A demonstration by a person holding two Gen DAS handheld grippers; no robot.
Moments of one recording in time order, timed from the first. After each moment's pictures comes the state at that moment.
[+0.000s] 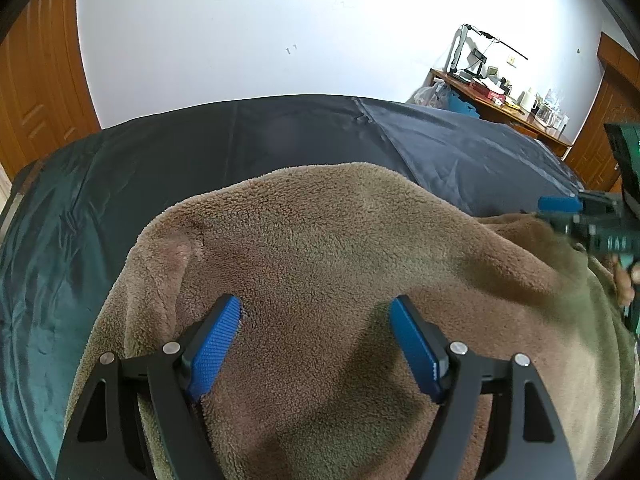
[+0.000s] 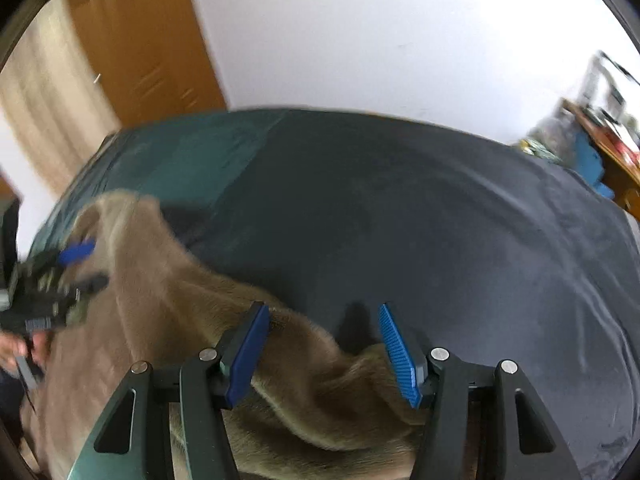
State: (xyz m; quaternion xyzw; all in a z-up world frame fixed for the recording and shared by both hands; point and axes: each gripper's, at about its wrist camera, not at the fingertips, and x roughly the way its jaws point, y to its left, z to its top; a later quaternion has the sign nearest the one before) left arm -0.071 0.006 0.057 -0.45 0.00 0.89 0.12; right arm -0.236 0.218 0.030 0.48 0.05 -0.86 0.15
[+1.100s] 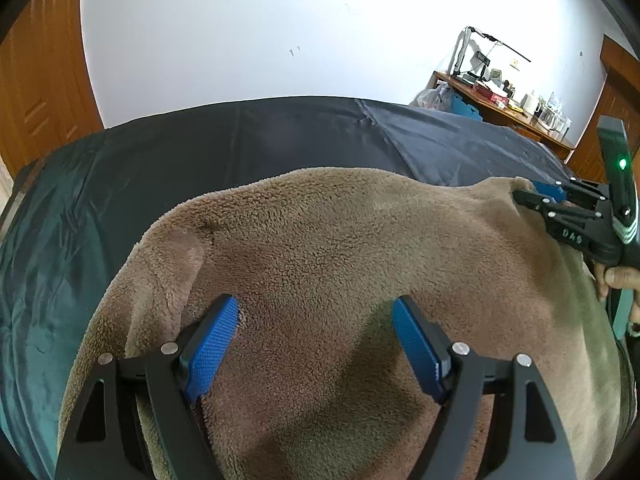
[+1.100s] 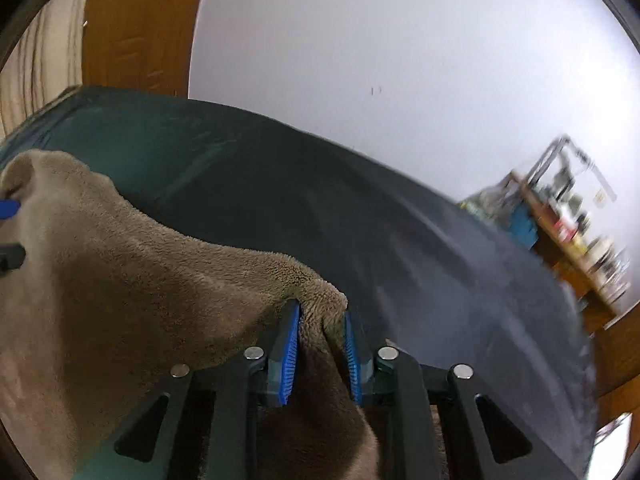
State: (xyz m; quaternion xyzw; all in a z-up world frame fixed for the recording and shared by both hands) left arm -0.077 0.007 0.049 -0.44 0.00 0.89 0.11; right arm -0.240 0.197 0.019 0.41 0.15 -0.90 0.04
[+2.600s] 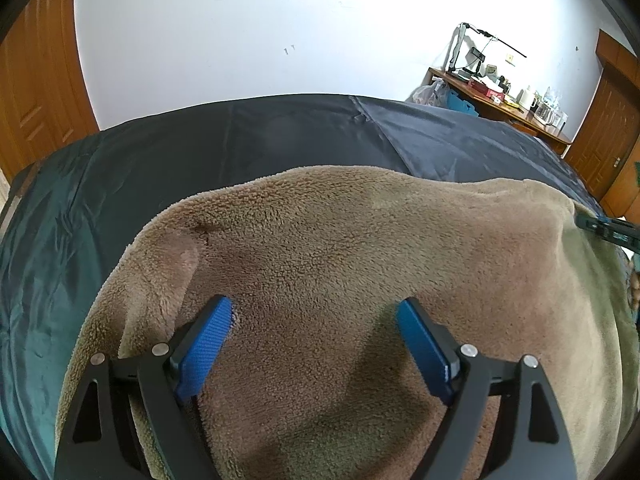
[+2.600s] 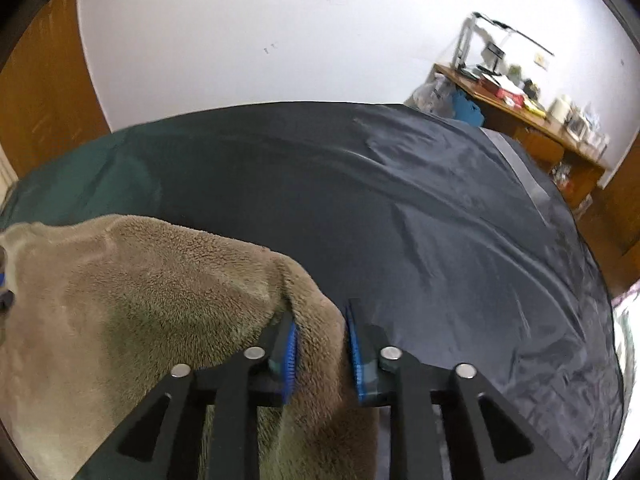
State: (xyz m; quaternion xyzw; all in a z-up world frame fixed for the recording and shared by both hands) left arm -0.065 0.024 0.047 -0.44 0.00 0.89 0.11; right arm -0.171 0.342 0.026 0.47 -0.01 -0.88 -0.07
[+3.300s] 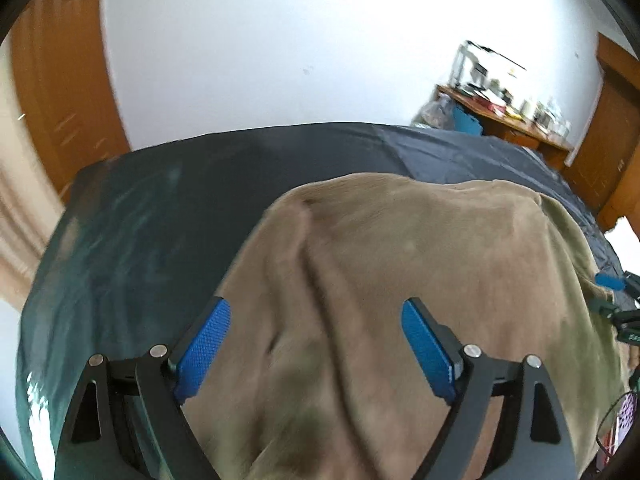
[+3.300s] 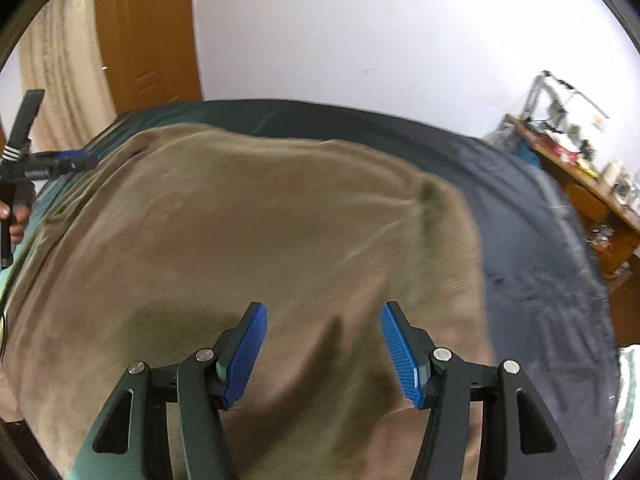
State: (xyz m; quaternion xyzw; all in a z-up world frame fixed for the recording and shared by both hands) left arm 0.045 -0.056 0.117 -0.42 0.00 0.91 0.08; right arm -0.016 0.227 0.055 0.43 0.06 -0.90 0.08
